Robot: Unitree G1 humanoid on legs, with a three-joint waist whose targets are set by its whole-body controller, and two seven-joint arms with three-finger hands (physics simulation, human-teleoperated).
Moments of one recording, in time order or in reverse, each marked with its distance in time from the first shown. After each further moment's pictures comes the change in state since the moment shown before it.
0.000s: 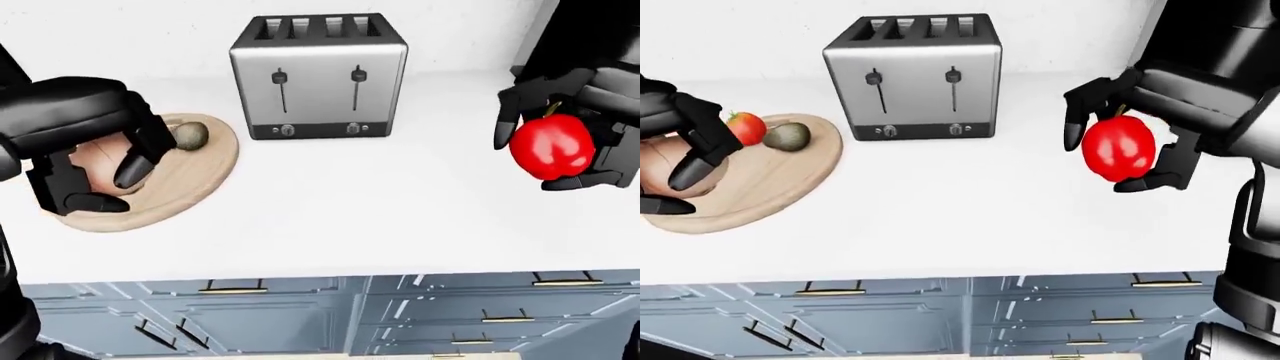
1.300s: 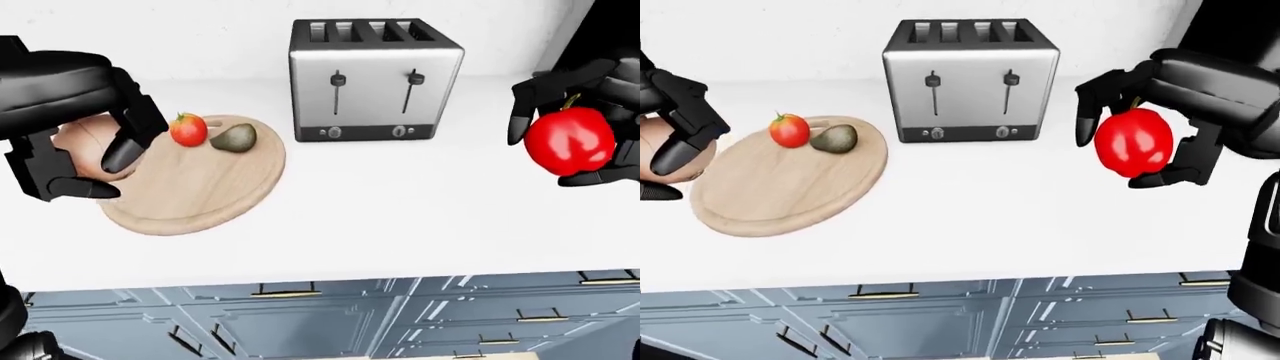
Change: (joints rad) left arm -0.071 0.036 -0.011 0.021 -0.017 0.004 0.001; right arm -0.026 -0.035 -0.021 0.018 0.001 -0.024 0.035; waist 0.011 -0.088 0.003
